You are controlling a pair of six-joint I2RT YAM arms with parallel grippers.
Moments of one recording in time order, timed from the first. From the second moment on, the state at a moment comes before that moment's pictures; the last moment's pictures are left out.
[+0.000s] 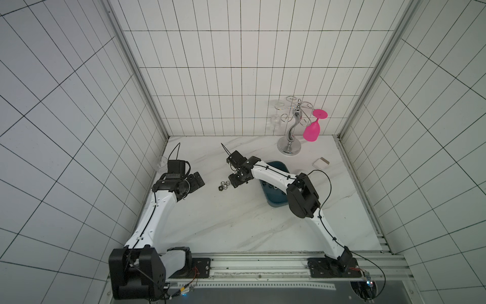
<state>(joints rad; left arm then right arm) 0.03 1.19 0.91 -0.73 0.08 -0.53 0.93 2.43 2.11 -0.82 -0.01 0.17</state>
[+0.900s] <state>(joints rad) 0.06 1.20 0.91 -0.74 0.07 -0.49 0.98 2.60 2.36 -0.88 -0.01 0.15</state>
